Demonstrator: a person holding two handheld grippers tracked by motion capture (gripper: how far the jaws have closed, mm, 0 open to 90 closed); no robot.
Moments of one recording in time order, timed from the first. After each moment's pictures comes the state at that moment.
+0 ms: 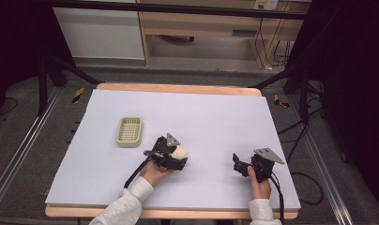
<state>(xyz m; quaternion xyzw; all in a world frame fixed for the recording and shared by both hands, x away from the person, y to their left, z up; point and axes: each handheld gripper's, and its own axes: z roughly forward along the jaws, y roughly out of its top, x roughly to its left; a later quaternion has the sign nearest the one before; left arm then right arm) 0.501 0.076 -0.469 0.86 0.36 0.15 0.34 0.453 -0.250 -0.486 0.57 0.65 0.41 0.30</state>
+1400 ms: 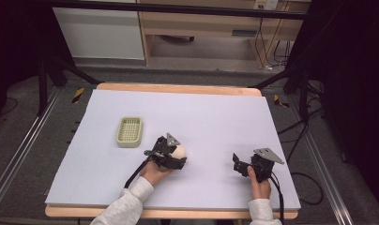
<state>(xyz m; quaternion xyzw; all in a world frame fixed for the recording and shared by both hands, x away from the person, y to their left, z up) 0.503 0.077 -0.472 0.86 0.37 0.15 0.33 0.453 -0.250 -0.486 0.57 0.65 0.41 0.30</state>
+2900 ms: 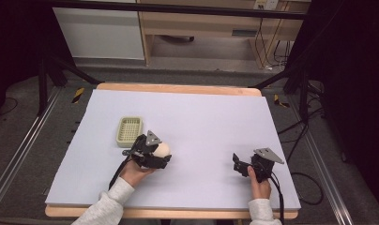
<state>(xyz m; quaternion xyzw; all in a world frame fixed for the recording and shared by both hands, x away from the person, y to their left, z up) 0.486 0.131 -0.440 0.85 0.36 0.17 0.35 0.453 -0.250 -0.486 0.57 0.65 0.41 0.30</state>
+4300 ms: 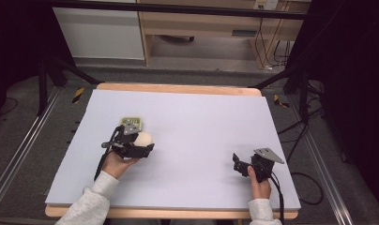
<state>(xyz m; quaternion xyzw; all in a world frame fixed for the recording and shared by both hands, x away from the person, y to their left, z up) 0.501 0.184 -0.417 0.82 0.41 0.20 0.36 0.454 -0.250 -0.486 0.57 0.65 0.41 0.30</state>
